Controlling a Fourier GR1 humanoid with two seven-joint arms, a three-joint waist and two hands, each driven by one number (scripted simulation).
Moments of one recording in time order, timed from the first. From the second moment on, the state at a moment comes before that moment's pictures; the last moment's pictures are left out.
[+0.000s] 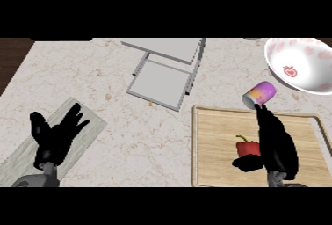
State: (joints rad) left arm -0.04 0.24 0.02 -1.36 0.20 0.04 0.25; right arm 0.01 -0.22 0.25 -1.71 0.98 0.00 0.67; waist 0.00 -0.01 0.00
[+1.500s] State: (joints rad) left arm -0.12 0.20 -0.03 -1.34 0.16 0.01 0.29; right arm -0.64 -0.01 0.66 -1.49 0.90 -0.17 1.09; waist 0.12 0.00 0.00
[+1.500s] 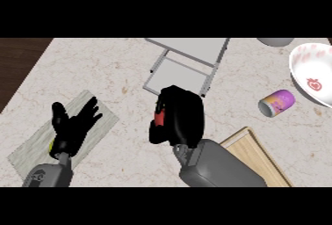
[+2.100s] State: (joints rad) left arm -0.12 0.21 -0.01 -1.32 0.16 0.02 0.31; right arm -1.12 -0.01 0.55 -1.38 0.97 -0.15 1.23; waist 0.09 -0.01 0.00
